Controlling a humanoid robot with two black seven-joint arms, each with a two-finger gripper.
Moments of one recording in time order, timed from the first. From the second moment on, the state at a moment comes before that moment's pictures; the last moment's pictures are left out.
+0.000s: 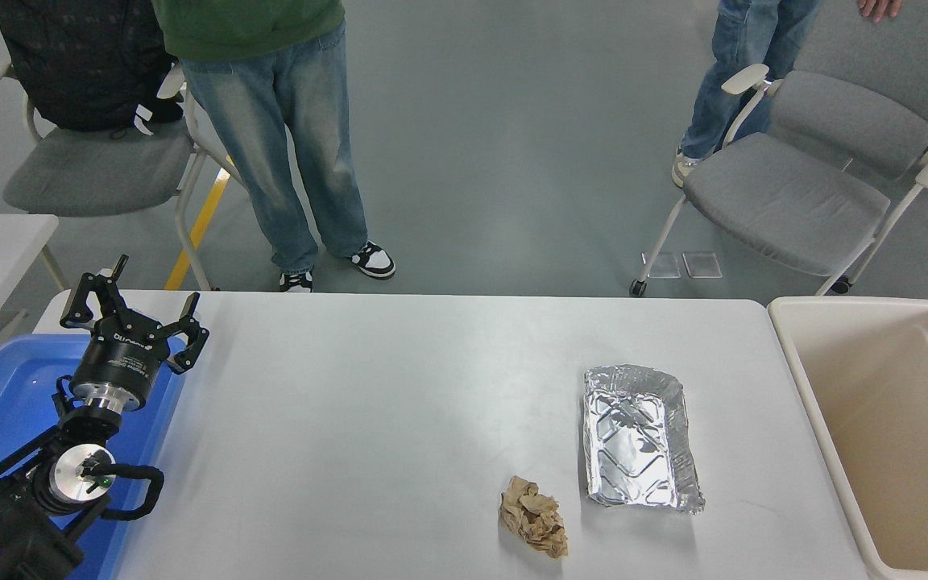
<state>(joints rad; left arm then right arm) -0.42 0.44 -0.89 -0.65 0.01 -0.51 -0.56 0.69 -0.57 0.07 0.21 -0.28 -0.16 0.09</state>
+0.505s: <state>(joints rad) -0.42 0.44 -0.89 -0.65 0.01 -0.51 -0.56 0.49 -0.74 0.75 0.86 -0.28 -0.10 0.08</state>
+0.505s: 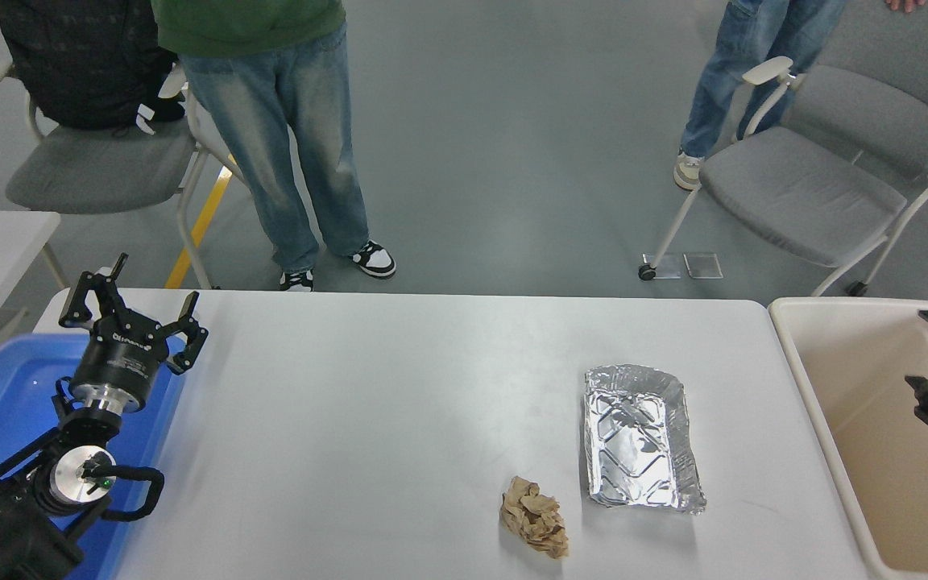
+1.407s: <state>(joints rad) -0.43 0.44 -0.89 -0.65 0.01 -0.51 -0.56 0.36 -0.50 1.01 1.10 -0.26 0.00 0.24</state>
